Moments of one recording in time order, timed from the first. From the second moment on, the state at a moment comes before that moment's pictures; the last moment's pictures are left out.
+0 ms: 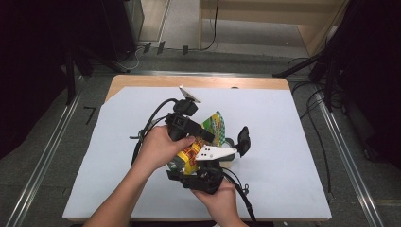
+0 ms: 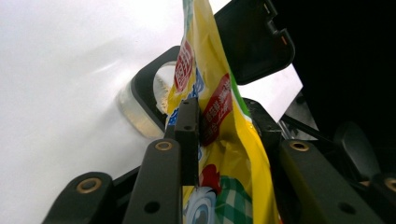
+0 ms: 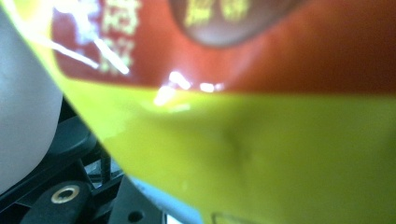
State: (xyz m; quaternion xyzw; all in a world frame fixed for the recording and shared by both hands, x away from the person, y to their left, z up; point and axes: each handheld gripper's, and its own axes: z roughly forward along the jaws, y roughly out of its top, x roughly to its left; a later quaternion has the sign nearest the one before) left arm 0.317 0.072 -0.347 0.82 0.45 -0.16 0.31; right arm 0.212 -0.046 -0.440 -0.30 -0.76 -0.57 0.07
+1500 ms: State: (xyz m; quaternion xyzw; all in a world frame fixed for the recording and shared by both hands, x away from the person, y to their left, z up) left arm 0.344 0.081 -0.355 0.82 0.46 -0.20 0.29; right arm 0.217 -0.046 -0.436 -0.30 -0.77 -0.56 0.08
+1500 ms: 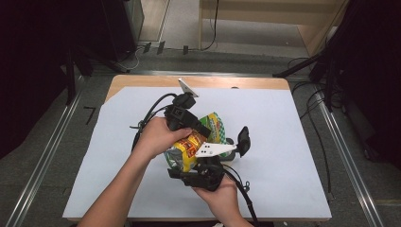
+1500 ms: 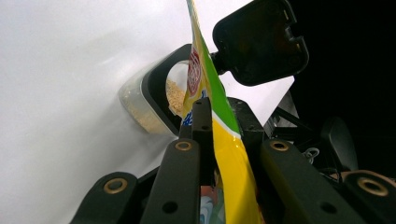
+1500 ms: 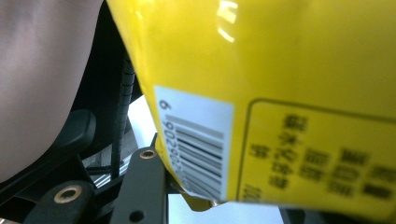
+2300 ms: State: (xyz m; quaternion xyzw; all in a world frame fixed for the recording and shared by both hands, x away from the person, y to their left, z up) left arm 0.342 0.075 -0.349 0.82 0.46 -0.19 0.28; right arm 0.217 -0.046 -0.436 -0.30 -0.77 -0.56 0.07
